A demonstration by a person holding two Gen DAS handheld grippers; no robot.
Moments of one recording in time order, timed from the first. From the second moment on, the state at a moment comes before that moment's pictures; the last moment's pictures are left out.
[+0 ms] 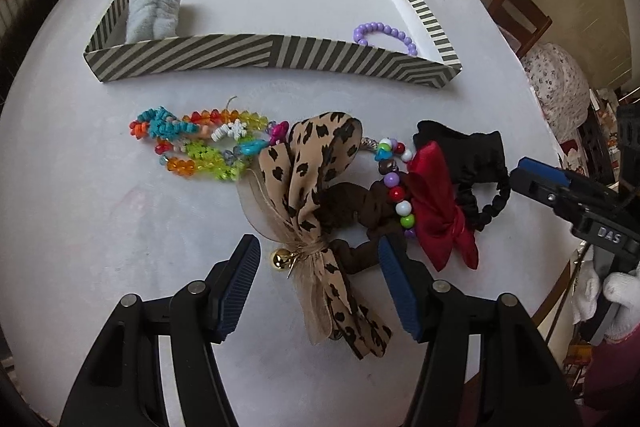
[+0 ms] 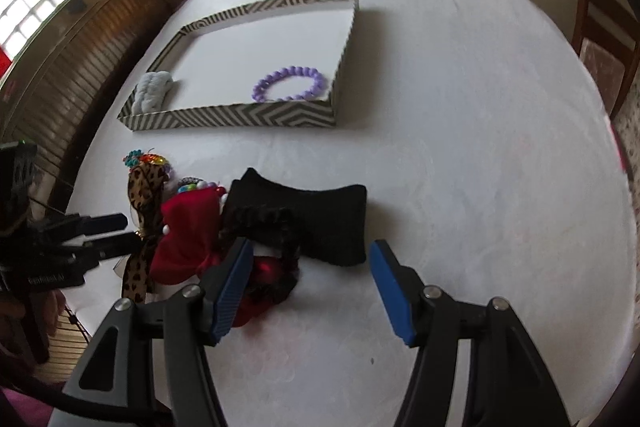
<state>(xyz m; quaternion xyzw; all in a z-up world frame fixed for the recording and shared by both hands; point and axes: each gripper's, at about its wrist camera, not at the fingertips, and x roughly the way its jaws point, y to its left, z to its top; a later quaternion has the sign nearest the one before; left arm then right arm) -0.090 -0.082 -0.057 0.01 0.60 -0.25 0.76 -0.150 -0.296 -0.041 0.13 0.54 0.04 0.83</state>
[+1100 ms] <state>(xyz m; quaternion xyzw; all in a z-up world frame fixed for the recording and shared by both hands) -0.078 -0.040 0.032 -0.02 0.51 -0.26 0.82 -0.137 -0.285 0.035 0.08 0.45 0.10 0.88</state>
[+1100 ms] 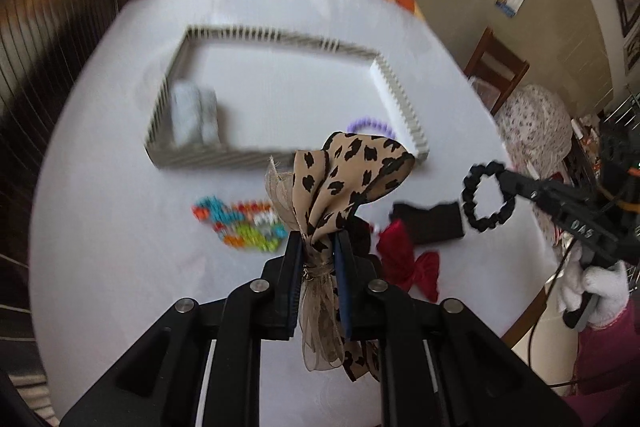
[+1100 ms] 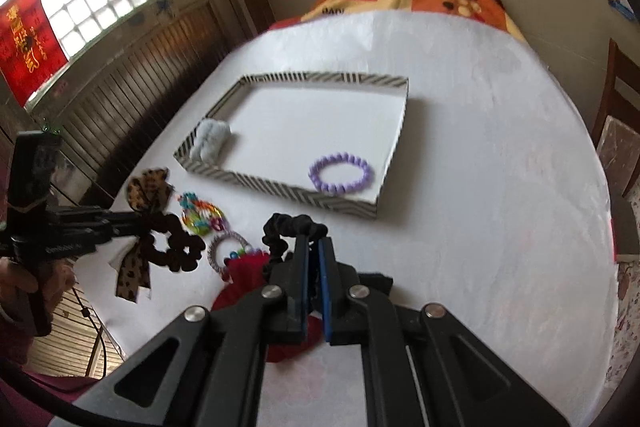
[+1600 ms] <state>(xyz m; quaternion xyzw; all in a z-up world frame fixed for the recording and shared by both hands) -0.013 -0.049 0.067 0.01 0.46 -0.22 0.86 -0.085 -0.265 0.063 0.06 0.43 0.10 0.90</state>
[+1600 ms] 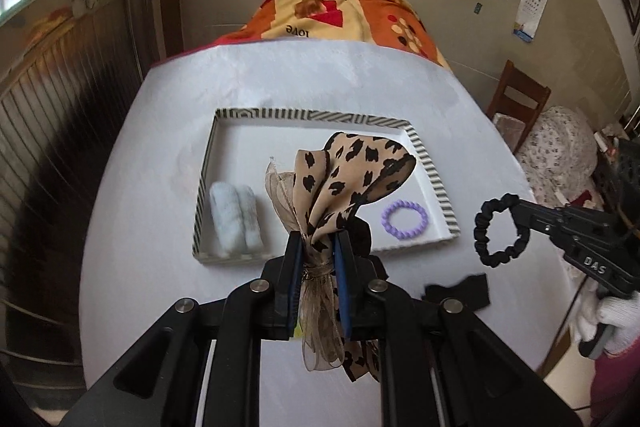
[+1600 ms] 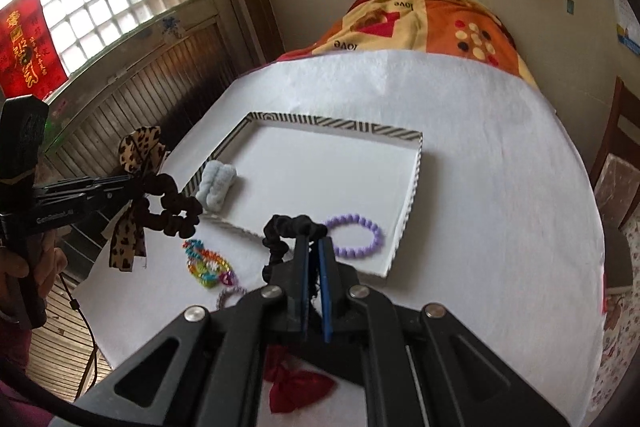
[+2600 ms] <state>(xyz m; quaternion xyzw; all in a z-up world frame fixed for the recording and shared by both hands) 0.136 -0.071 -0.039 -0.02 0.53 -0.13 0.84 0.099 -0.301 -0.063 0.10 0.52 0.05 0.84</state>
